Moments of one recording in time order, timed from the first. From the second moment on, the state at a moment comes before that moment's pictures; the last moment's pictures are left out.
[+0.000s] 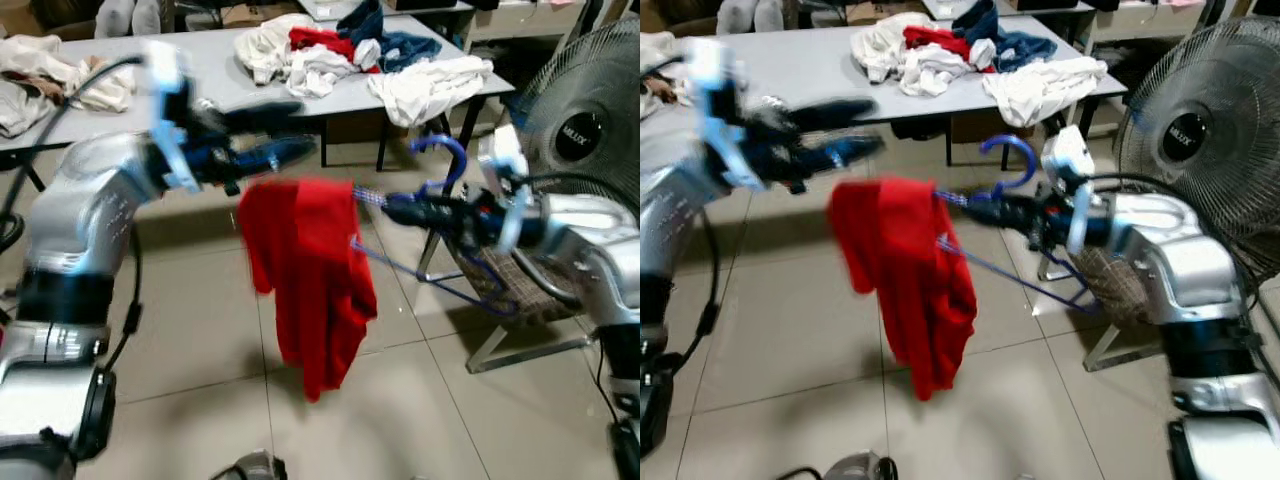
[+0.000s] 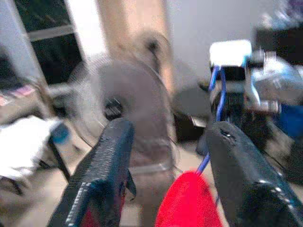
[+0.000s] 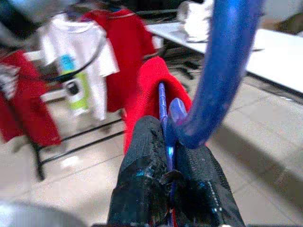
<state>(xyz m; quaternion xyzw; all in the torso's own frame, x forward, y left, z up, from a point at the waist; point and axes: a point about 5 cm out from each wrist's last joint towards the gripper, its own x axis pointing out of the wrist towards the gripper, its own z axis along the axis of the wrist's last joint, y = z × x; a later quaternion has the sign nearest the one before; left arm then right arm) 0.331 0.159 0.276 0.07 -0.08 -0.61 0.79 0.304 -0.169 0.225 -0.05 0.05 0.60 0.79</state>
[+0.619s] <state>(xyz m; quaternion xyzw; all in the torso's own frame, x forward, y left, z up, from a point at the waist) 0.332 0.150 0.237 0.09 0.10 -0.74 0.65 0.284 -0.175 0.234 -0.05 0.08 0.67 0.74</state>
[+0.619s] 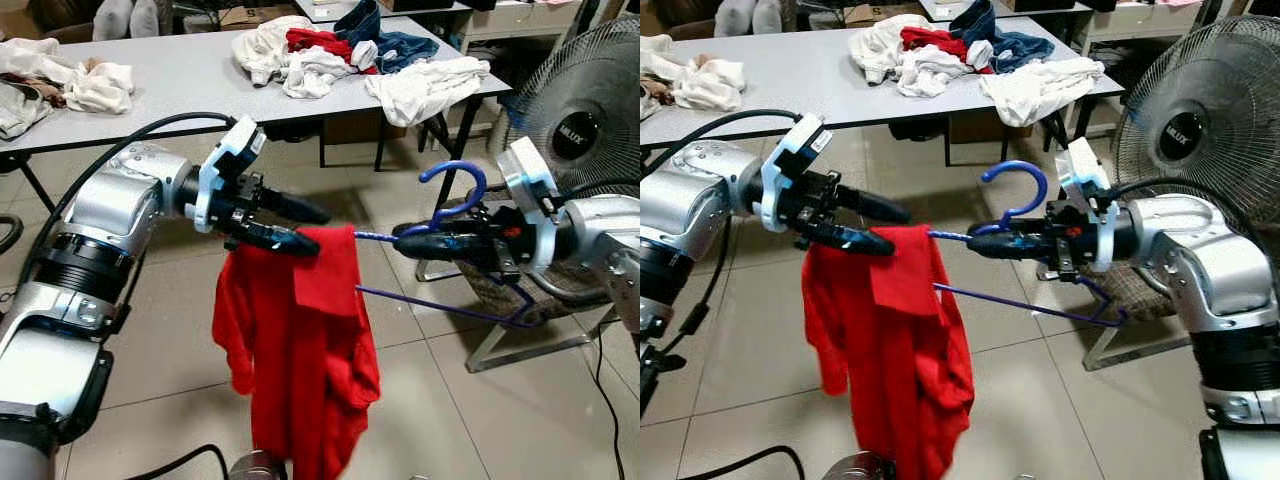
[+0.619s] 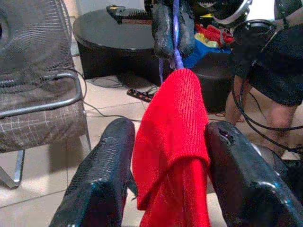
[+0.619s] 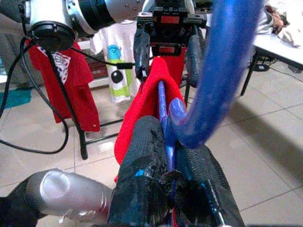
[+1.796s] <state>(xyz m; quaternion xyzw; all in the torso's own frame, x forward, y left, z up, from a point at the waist) 0.330 0.168 0.231 0.23 0.13 -0.73 0.63 0.284 -0.179 0.234 -0.06 0.08 0.67 0.74</state>
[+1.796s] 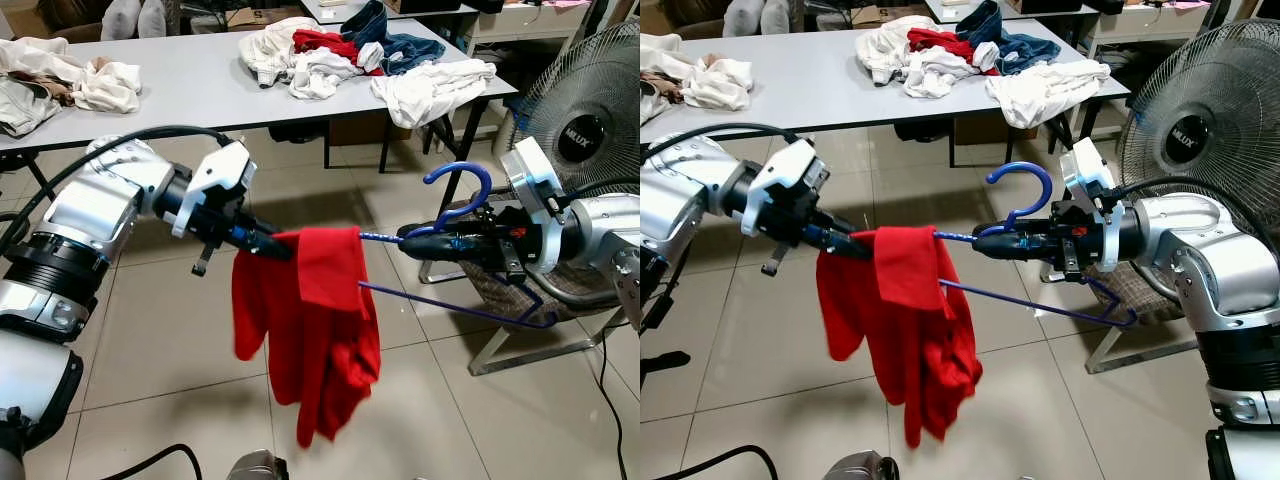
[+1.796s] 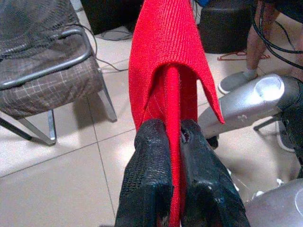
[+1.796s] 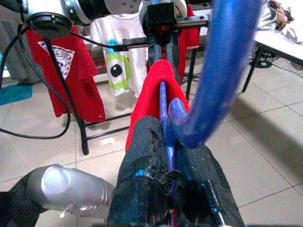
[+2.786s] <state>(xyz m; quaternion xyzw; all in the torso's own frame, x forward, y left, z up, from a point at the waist) 0.349 0.197 0.192 0.21 0.14 -0.59 0.77 0.275 -0.216 0.272 -0.06 0.00 0.61 0.79</state>
